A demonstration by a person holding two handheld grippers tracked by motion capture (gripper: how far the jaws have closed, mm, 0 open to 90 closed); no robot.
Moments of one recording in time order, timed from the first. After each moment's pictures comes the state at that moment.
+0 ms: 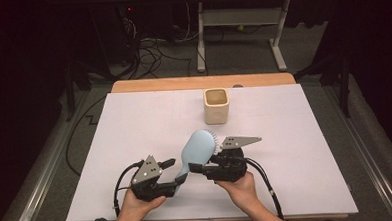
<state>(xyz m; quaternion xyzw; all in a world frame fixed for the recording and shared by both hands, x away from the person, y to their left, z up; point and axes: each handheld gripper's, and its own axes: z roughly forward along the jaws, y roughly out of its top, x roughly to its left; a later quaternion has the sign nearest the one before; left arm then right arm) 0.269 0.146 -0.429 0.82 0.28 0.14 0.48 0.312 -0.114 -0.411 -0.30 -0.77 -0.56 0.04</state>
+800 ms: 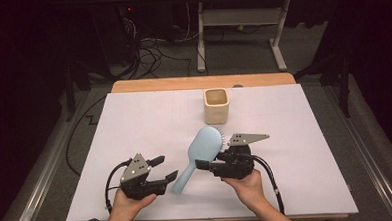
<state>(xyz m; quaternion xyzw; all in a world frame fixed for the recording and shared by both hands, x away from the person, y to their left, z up) 0.269 0.174 -0.423 0.80 0.31 0.15 0.48 0.315 -0.131 -0.405 -0.31 -0.77 -0.56 0.03</state>
